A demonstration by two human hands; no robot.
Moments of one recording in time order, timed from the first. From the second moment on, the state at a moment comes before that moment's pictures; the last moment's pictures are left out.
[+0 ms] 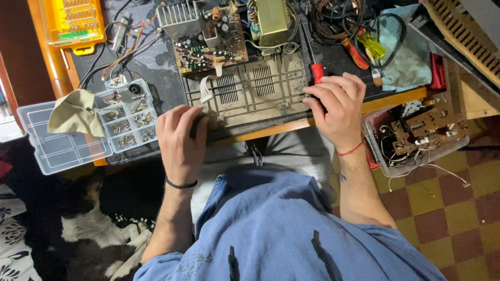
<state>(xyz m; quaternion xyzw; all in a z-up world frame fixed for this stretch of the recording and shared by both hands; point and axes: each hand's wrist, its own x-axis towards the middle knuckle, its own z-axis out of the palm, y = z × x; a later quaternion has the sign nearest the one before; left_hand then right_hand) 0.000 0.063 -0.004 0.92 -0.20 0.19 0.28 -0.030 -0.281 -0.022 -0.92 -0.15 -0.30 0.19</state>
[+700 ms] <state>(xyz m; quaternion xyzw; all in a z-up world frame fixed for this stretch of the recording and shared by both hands) 0.019 0.053 0.027 0.86 -0.27 0.22 0.36 -0.021 -0.255 -0.010 -0.90 -0.17 -0.33 0.23</state>
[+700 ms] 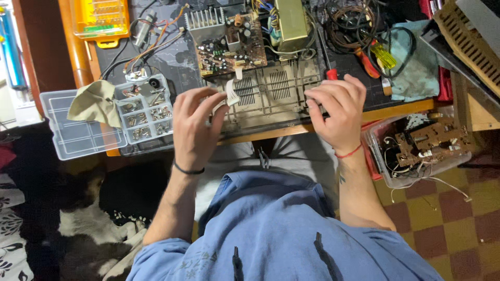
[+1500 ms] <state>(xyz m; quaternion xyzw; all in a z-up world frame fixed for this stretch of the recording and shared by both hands) 0.075 0.016 0.040 0.92 -0.31 0.20 0.12 0.010 -0.200 0.035 -0.90 -0.24 -0.26 0.24</state>
